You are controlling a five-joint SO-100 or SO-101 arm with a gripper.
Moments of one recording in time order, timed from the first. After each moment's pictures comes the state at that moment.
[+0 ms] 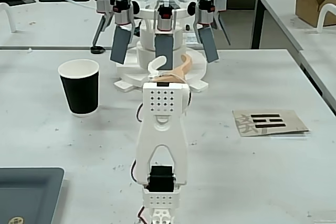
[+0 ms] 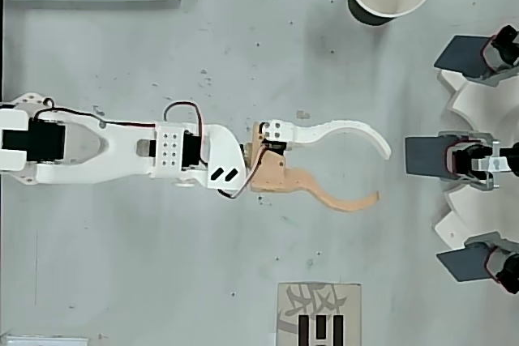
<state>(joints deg) -0.9 78.4 117.3 -47.7 -103.2</state>
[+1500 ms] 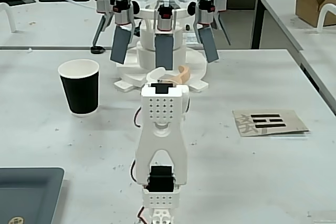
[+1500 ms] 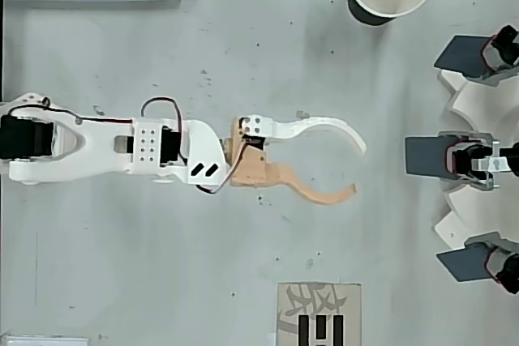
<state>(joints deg) -1.8 88.9 129.8 -43.3 -102.7</state>
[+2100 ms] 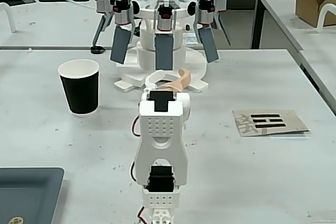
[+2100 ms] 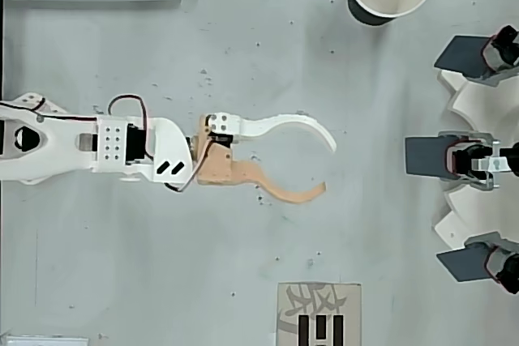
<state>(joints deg) -2.2 103.8 145.5 -45.8 -103.0</state>
